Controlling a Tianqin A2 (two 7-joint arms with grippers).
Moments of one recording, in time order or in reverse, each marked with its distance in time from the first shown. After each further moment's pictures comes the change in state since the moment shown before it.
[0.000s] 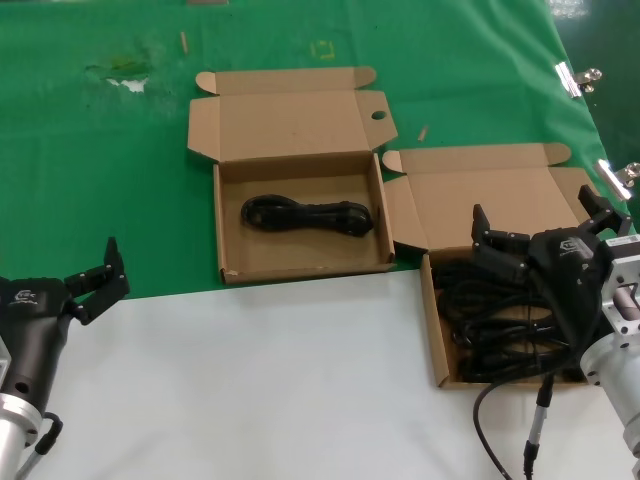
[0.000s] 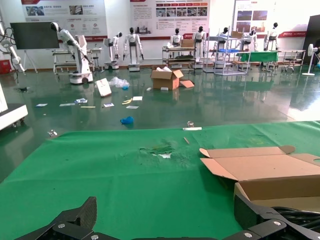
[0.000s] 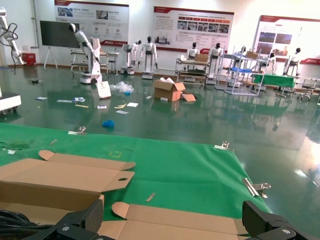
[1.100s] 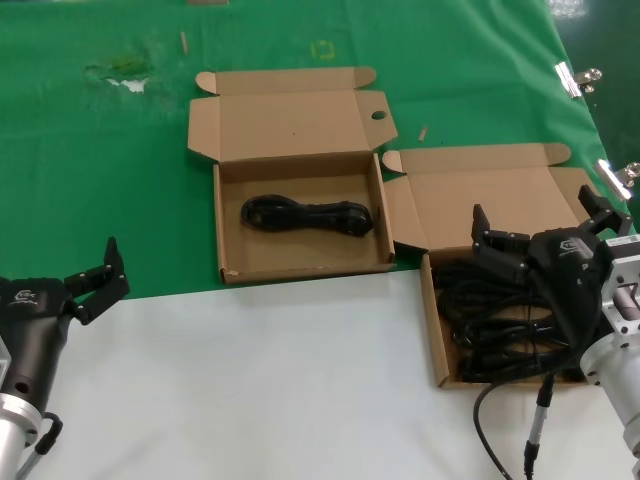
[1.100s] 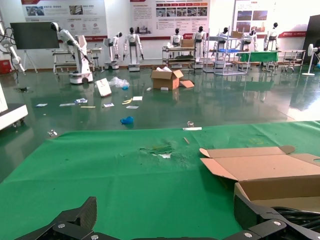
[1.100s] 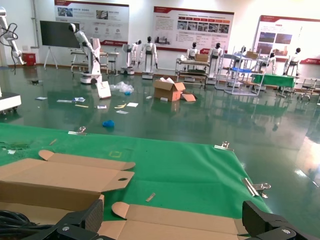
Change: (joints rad) left arm 0.000 0.000 0.000 0.000 0.000 0.000 0.000; right arm 0.000 0.000 0.000 0.000 0.000 0.000 0.000
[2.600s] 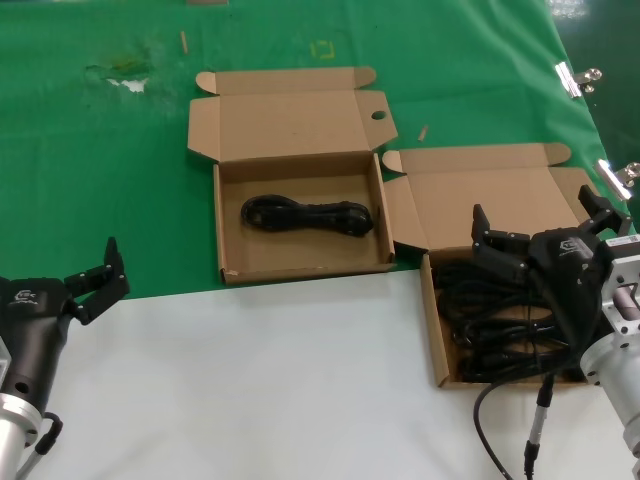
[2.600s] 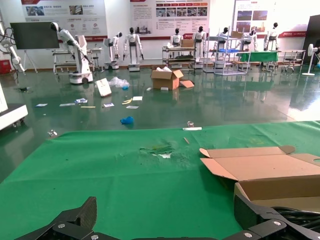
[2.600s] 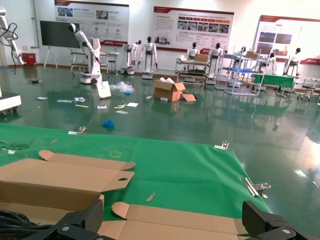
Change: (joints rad) left arm 0.000 0.000 0.000 0.000 0.000 0.000 0.000; right arm 0.000 0.000 0.000 0.000 0.000 0.000 0.000
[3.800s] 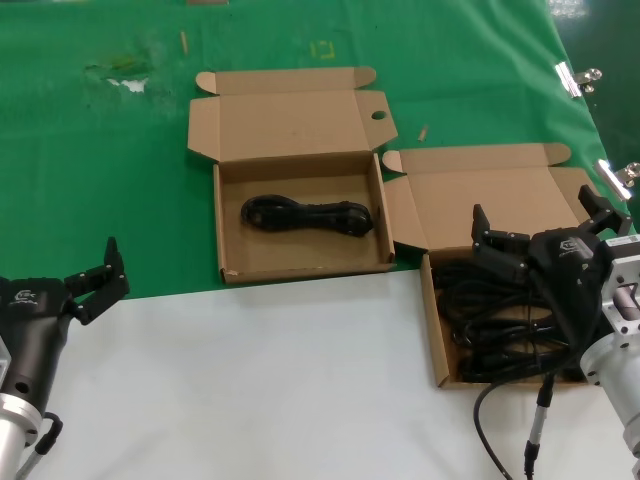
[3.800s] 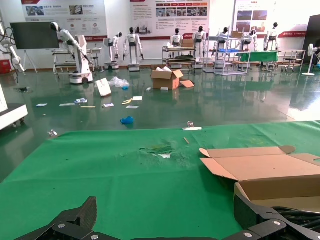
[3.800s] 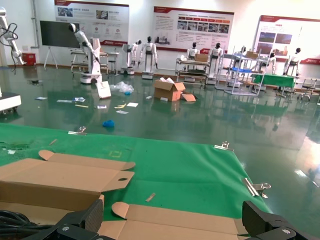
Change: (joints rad) left arm 0.000 0.000 0.000 0.000 0.000 0.000 0.000; right arm 0.000 0.000 0.000 0.000 0.000 0.000 0.000
